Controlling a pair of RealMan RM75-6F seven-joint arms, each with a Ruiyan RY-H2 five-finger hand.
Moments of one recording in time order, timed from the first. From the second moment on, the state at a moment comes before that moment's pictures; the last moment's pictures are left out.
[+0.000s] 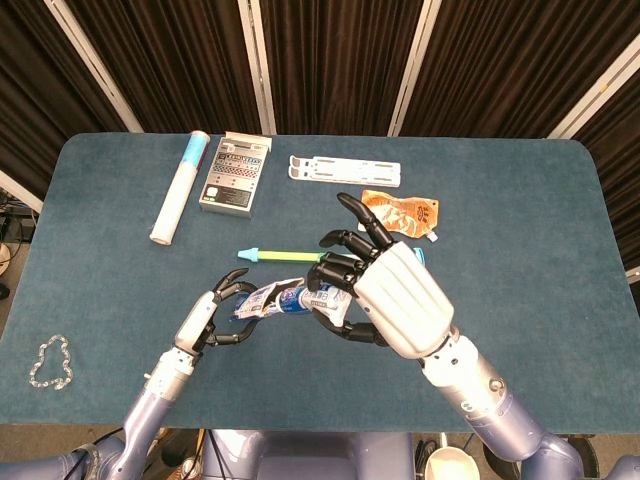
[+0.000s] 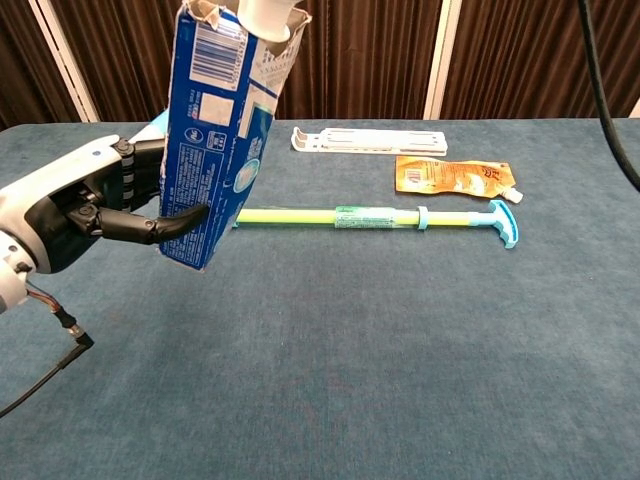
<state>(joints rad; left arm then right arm) -0.47 -1.66 -0.12 -1.56 1.48 1.23 -0.56 0.76 -0.99 0.39 -2.36 -1.36 1.26 -0.28</state>
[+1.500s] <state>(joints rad) -0.46 -1.69 -0.11 -1.52 1.48 1.23 -0.57 0.76 -1.05 0.40 -2.36 -1.37 1.27 -0.30</state>
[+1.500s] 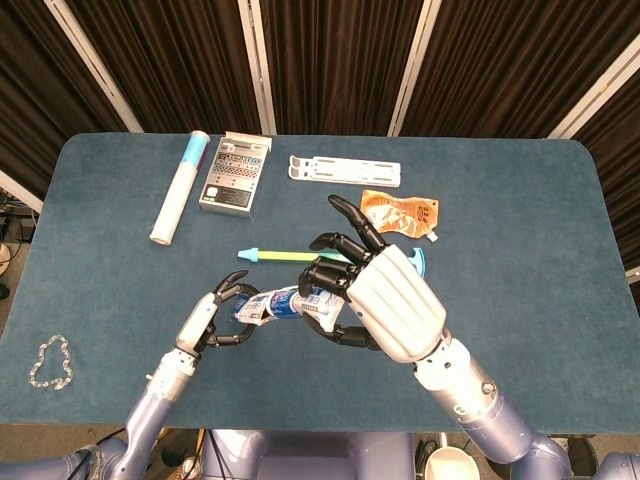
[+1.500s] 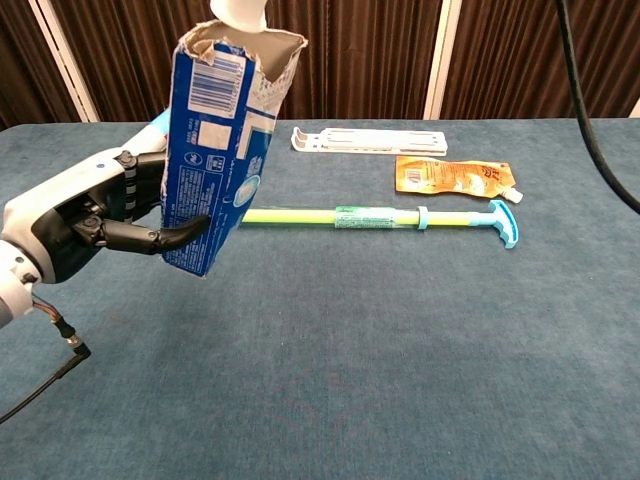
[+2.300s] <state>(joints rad) -0.46 -1.72 -0.10 -1.52 1.50 1.25 -0.59 0.74 -1.08 0.39 -2.36 -1.37 1.29 -0.30</state>
